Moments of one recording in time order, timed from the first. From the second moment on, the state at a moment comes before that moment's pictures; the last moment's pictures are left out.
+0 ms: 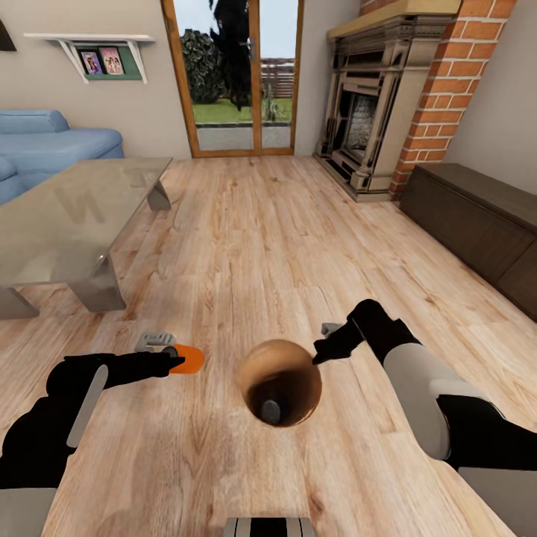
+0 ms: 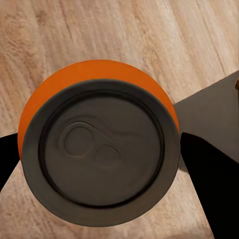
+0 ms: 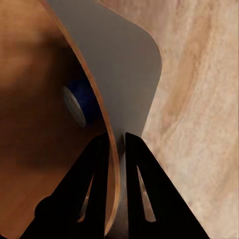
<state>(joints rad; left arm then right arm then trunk) -0.54 0.23 0.04 -1.45 0.15 1.02 -0.49 -1.16 0.03 -0.07 -0.41 0.64 1.02 0.99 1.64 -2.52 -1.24</state>
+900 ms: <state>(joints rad) -0.54 0.23 0.04 -1.45 0.15 1.02 -0.48 -1.16 0.03 -0.06 -0.41 0.68 1.00 0.99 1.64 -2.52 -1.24</state>
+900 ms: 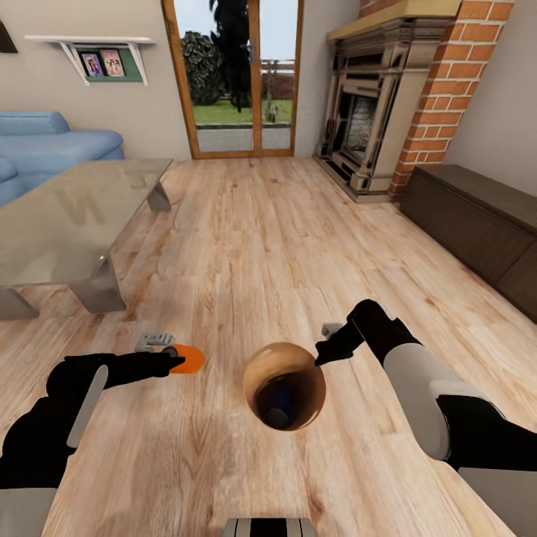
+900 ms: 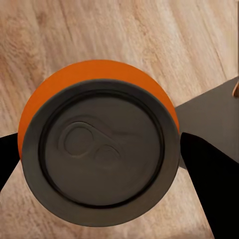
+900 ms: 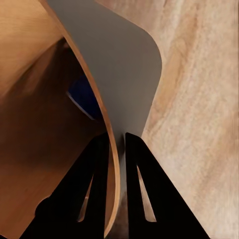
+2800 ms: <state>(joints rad) -0.62 0.25 -0.15 -1.59 0.06 1.04 -1.12 -1.18 0.08 -0.07 -0.41 0.67 1.03 0.98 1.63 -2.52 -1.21</state>
